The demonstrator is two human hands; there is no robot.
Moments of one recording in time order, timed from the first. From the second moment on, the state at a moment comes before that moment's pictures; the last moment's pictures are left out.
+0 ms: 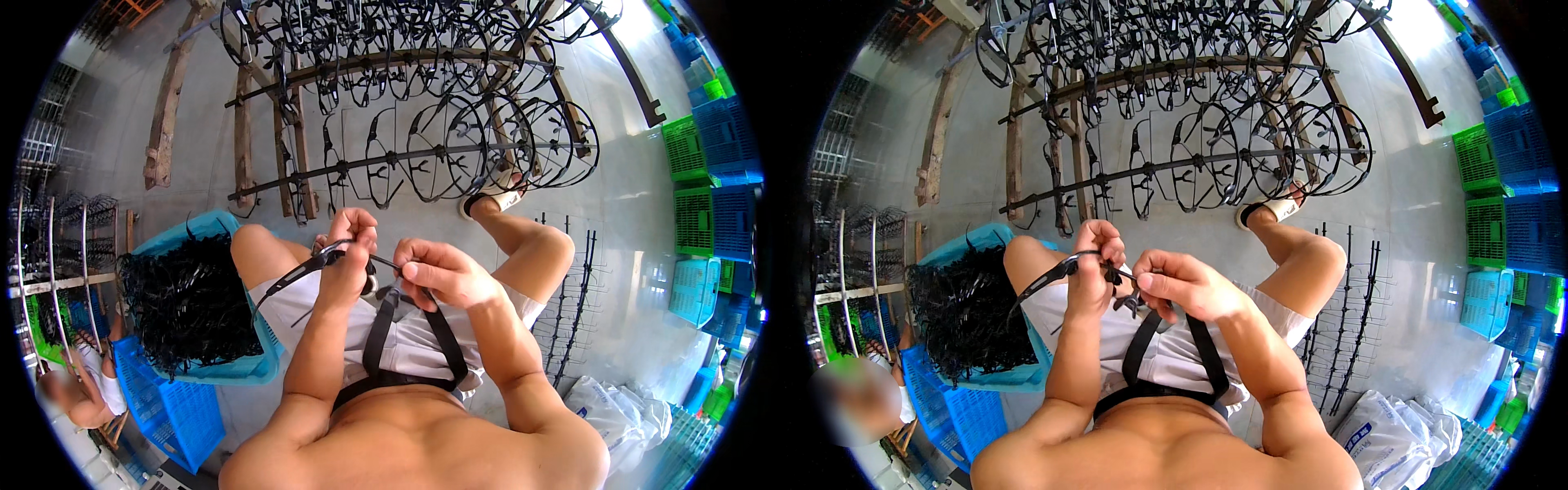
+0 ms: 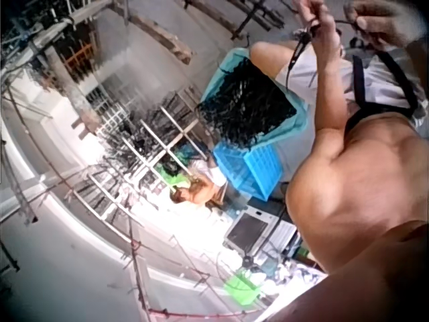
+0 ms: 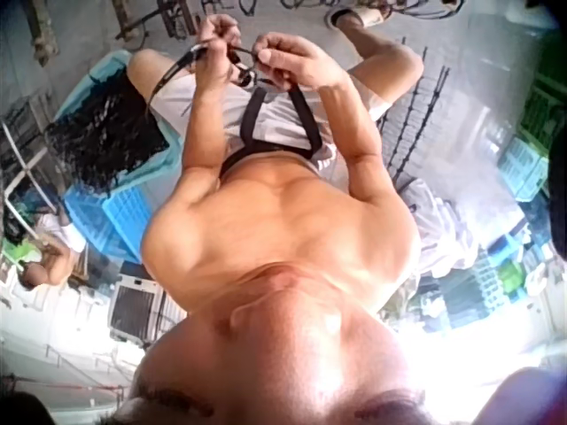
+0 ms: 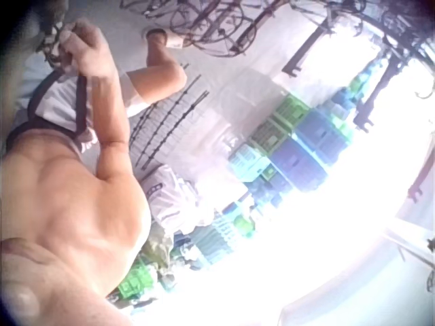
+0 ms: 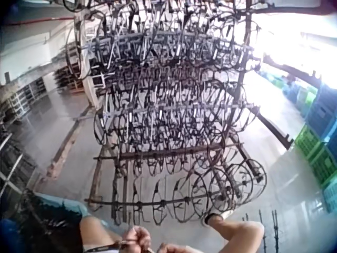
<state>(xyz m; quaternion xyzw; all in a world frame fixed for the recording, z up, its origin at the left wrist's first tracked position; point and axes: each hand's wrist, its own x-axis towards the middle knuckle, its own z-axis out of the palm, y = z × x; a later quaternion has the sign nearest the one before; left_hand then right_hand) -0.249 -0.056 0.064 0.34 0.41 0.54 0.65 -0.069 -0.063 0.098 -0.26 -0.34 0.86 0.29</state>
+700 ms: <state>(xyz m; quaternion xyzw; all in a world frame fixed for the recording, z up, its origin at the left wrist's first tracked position) -0.240 -0.038 0.037 0.57 0.63 0.45 0.26 -0.096 0.036 0.036 -0.55 -0.33 0.56 0.53</state>
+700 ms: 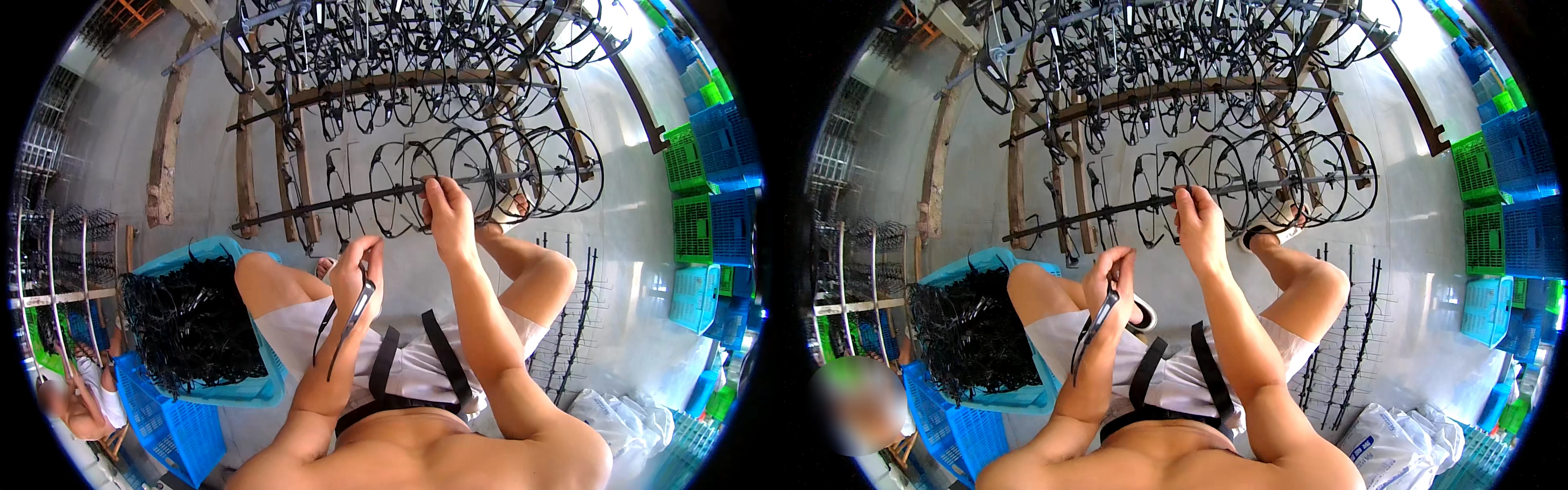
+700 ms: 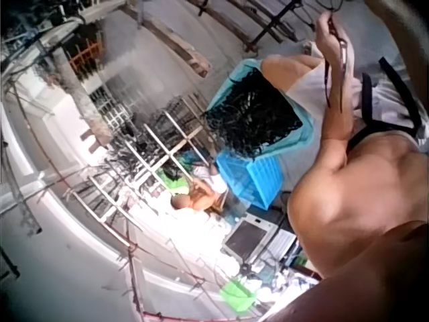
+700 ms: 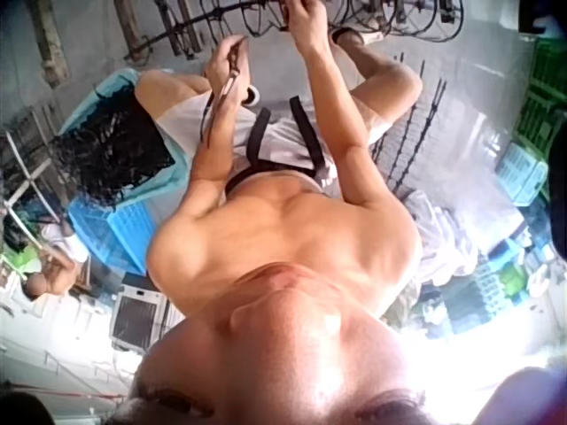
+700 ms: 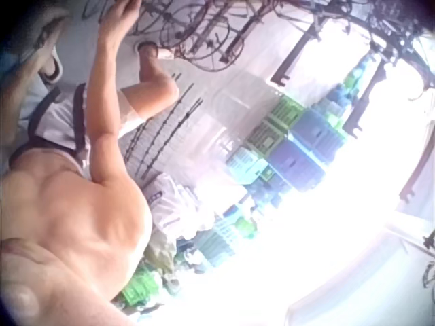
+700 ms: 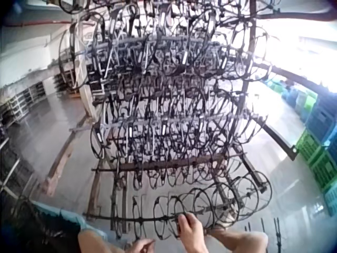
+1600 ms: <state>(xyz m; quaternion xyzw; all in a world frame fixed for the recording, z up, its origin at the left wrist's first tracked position) -0.232 -0.019 0.030 0.47 0.60 0.56 0.32 -0.111 -0.014 0.000 -0.32 -0.23 0.60 0.70</state>
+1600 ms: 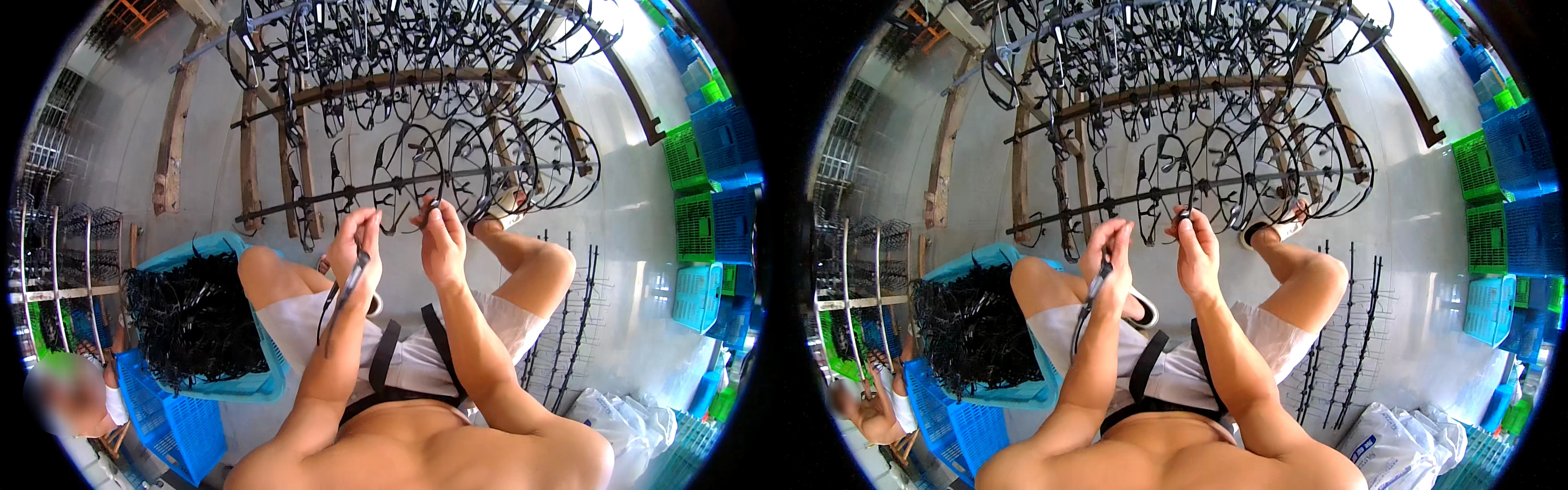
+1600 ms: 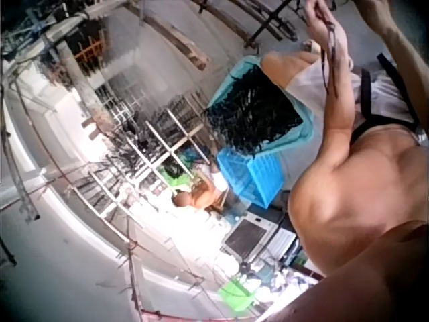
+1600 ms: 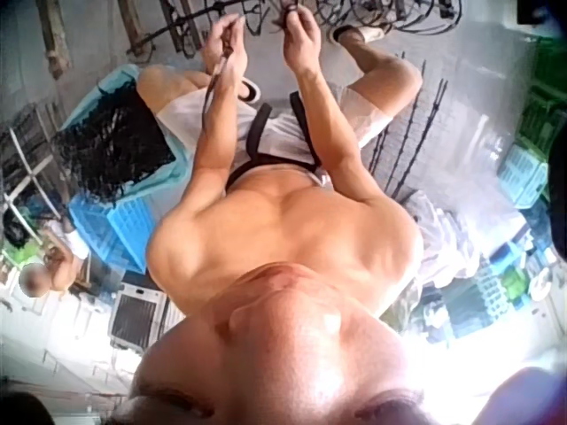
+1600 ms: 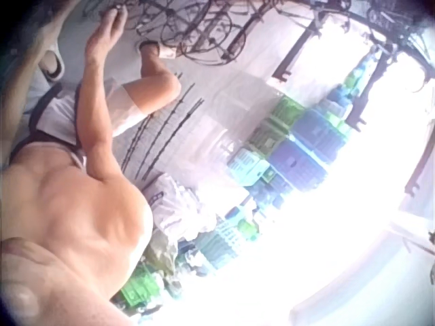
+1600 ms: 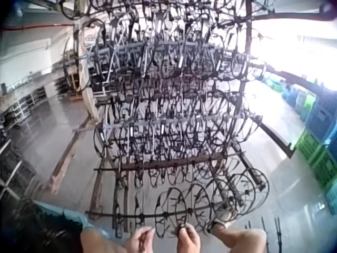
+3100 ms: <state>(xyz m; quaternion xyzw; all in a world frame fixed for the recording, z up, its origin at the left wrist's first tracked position) -0.328 -0.038 0.049 0.63 0.66 0.37 0.17 -0.154 0.003 0.092 -0.51 -0.36 0.56 0.55</state>
